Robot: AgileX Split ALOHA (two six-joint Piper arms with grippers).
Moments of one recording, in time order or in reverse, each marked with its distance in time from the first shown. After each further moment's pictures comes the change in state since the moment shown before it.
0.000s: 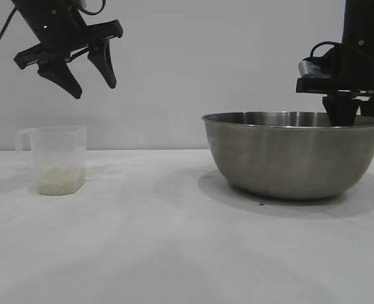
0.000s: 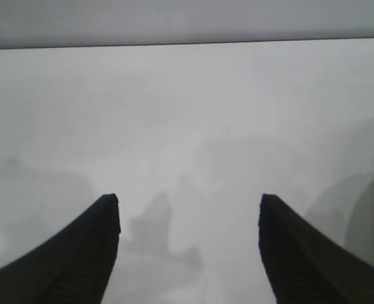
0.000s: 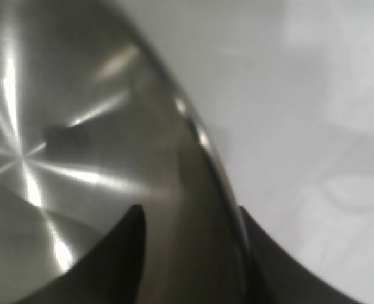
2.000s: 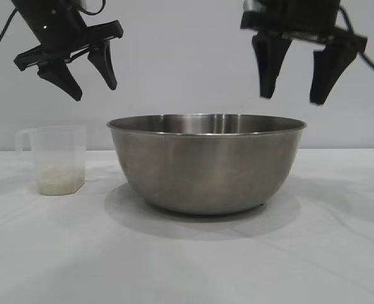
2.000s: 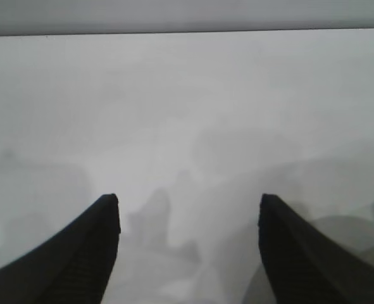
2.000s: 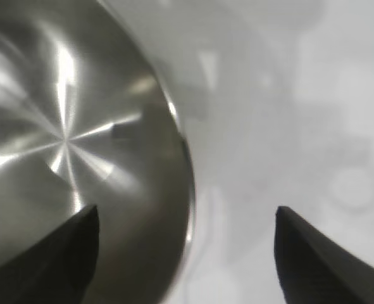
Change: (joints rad) left arm 0.000 0.000 0.000 -0.008 0.033 0.000; right arm 0.176 -0.201 0.000 -0.004 0.029 -0.047
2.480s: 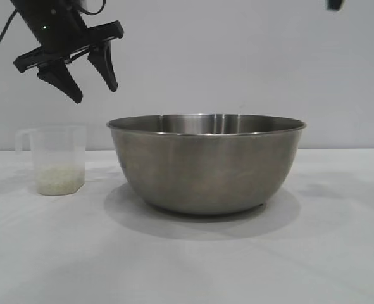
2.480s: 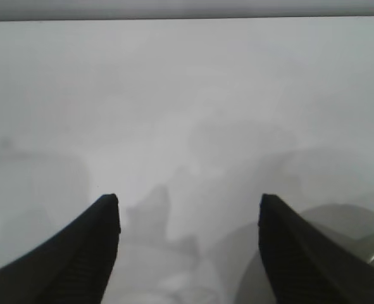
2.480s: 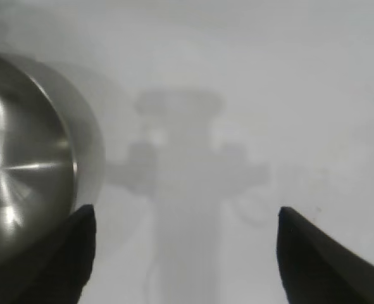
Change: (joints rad) left arm 0.000 0.000 0.000 -0.018 0.041 0.000; right arm -0.142 -0.331 0.097 -0.121 0.014 0.080
